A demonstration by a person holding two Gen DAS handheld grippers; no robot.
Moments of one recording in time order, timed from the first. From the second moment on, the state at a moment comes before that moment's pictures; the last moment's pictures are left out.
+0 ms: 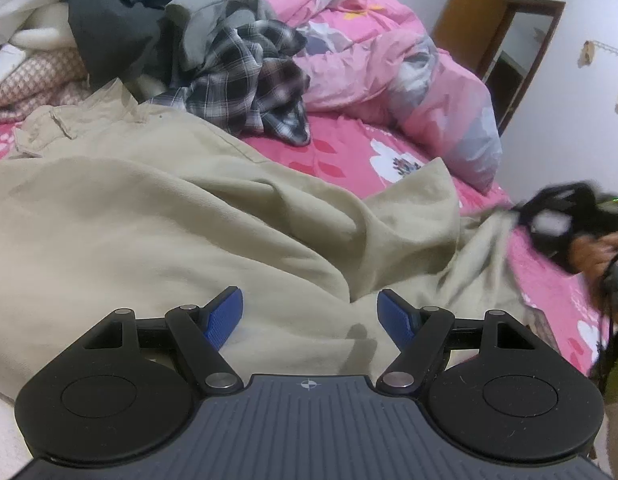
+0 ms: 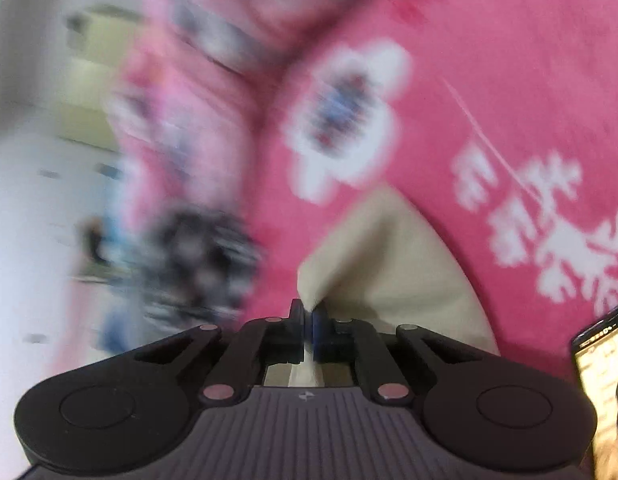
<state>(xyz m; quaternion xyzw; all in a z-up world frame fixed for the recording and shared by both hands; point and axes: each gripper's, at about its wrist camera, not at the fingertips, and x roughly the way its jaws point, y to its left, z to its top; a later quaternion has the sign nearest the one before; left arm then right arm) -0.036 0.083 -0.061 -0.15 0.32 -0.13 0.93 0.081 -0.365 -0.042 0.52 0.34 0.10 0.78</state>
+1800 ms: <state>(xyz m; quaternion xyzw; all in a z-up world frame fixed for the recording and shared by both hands) -0.091 0.293 -0.091 -0.38 0.30 0.03 0.87 0.263 0.007 -0.076 0.09 0.57 0.30 0.76</state>
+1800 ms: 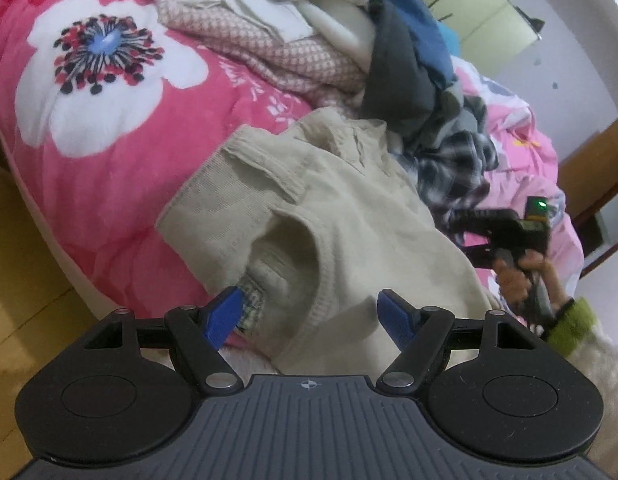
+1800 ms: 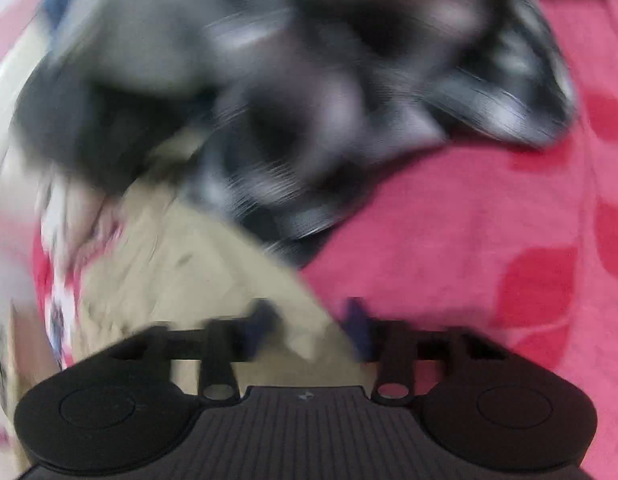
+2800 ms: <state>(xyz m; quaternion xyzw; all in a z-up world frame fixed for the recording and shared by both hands) -0.102 0.319 -0.082 -0.38 0.23 0.06 0.89 0.104 0.059 0.015 -0.12 0.35 0.46 0.81</state>
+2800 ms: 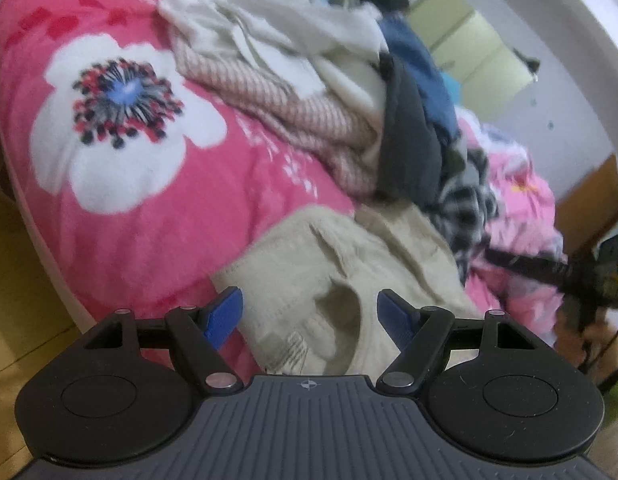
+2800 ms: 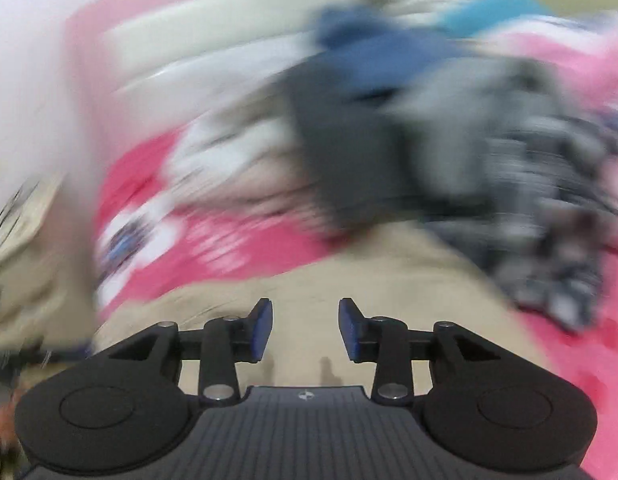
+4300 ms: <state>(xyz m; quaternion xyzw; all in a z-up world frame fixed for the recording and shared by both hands) -0.084 0.327 -0.111 -0.34 0.24 0.04 0.91 0.085 0.141 -0.008 -0.19 0.28 0.45 0.83</state>
